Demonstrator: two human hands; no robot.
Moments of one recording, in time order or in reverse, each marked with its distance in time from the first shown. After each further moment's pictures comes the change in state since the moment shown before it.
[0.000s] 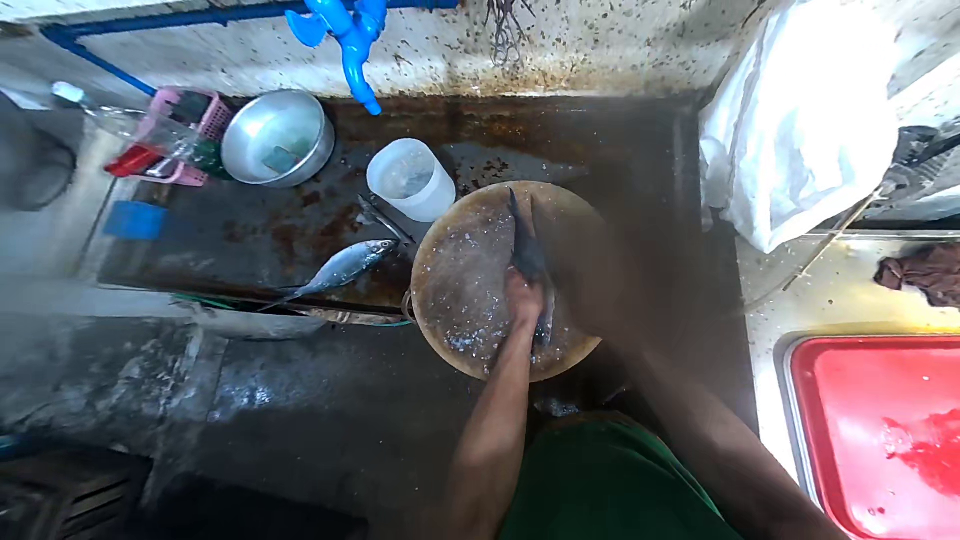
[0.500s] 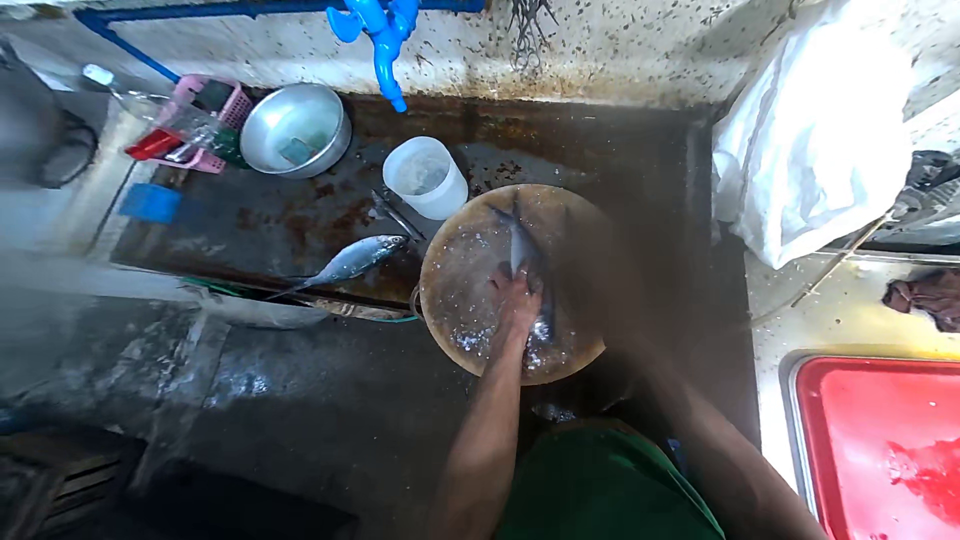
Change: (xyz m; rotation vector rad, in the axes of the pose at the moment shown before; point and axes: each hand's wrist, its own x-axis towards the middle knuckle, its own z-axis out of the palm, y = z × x) left_hand -0.001 -0.009 -0.028 0.370 -0.008 0.096; right_hand -0.020 0.034 -0.003 0.112 -0.038 0.051
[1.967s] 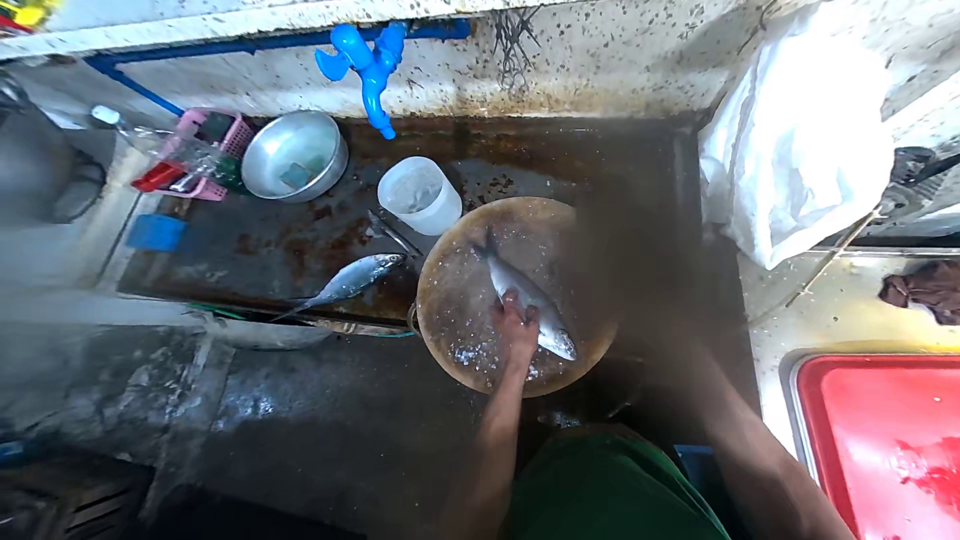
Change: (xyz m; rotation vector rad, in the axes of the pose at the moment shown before) left_hand -0.032 -0.009 0.009 -0.180 0.127 -0.034; right_hand -0.016 0.011 -0.064 -0.046 0.052 -0.015
